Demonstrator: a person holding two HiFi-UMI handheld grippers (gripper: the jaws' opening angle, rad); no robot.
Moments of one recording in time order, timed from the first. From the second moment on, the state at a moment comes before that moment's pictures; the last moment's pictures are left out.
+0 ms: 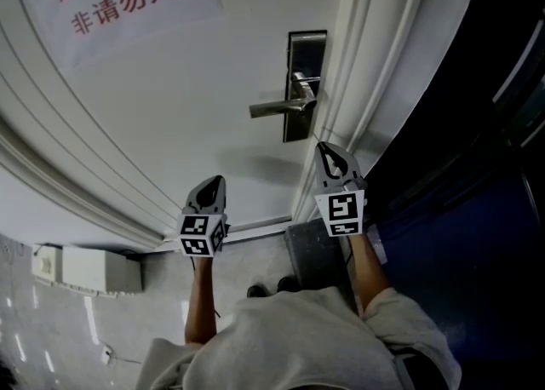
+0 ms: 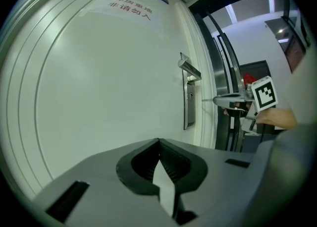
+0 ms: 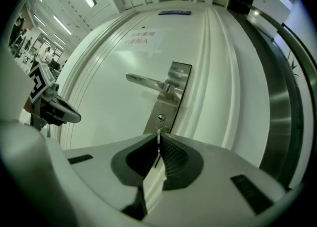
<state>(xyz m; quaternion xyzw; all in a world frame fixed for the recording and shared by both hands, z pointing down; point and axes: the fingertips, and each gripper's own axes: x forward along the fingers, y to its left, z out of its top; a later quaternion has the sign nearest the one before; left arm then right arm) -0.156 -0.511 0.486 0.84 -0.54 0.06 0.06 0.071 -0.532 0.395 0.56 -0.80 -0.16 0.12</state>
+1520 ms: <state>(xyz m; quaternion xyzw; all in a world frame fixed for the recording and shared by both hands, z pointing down) -0.164 -0.513 0.497 0.84 -0.54 0.07 0.07 0.043 -0.567 0.388 0.47 -0.60 -0.51 0.40</state>
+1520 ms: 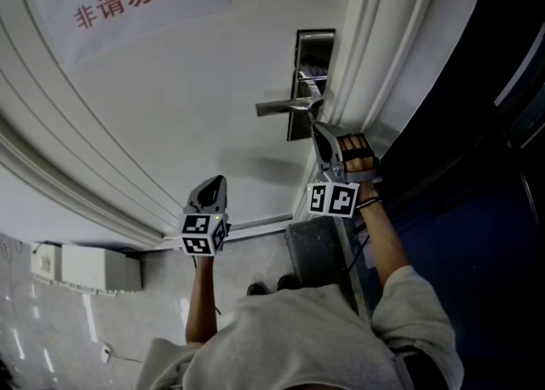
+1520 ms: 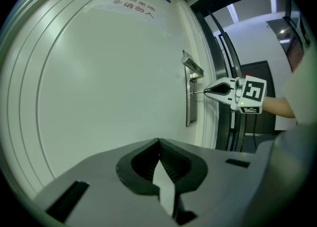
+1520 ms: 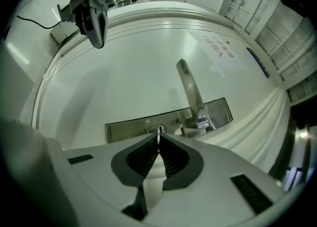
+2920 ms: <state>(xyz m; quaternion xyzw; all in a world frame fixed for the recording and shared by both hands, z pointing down) -0.165 -0.510 0.503 0.84 -0.53 0.07 0.08 0.030 -0.603 0.387 0.47 -0.55 -0.54 0.43</state>
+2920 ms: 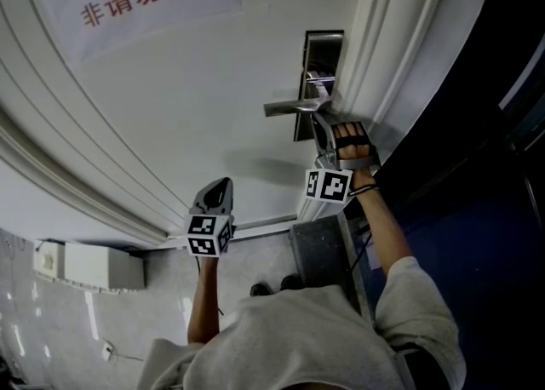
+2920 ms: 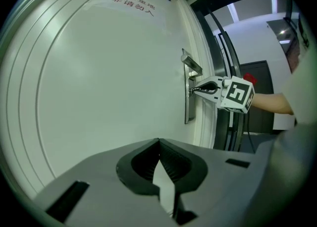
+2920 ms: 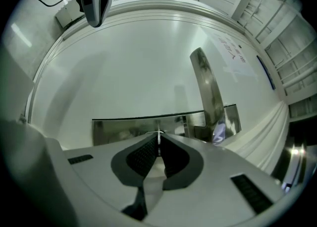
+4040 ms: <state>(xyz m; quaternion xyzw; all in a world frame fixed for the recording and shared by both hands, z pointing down) -0.147 -0.503 0.501 0.85 -0.52 0.08 0.07 0.059 -0.544 0.425 0.47 -0.59 -0.48 0.45</state>
